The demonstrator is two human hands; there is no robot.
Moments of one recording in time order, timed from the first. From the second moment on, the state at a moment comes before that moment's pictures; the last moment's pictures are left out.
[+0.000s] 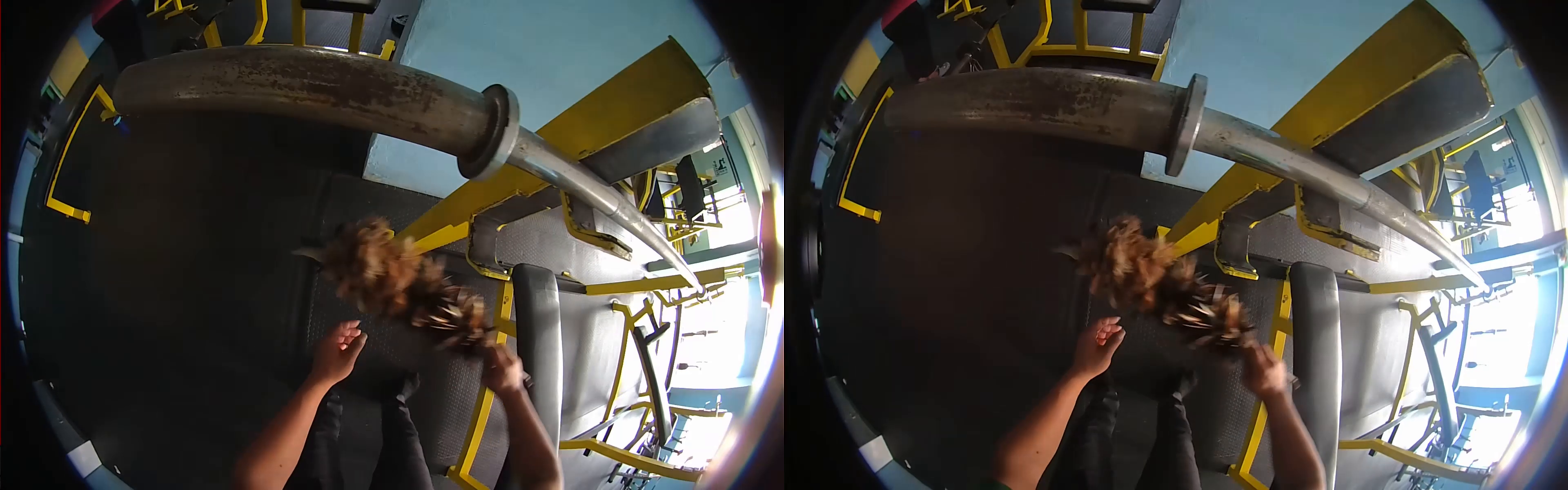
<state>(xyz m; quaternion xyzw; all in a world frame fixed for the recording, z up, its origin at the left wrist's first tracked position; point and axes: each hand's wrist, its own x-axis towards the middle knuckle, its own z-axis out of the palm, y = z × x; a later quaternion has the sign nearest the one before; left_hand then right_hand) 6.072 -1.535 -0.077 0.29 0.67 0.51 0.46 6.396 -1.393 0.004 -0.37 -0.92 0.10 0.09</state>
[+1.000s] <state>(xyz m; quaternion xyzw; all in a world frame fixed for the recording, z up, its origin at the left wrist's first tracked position) 6.285 -1.464 -0.047 0.24 0.69 0.59 0.34 6.518 -1.339 -0.107 -0.48 -0.81 0.33 0.03</state>
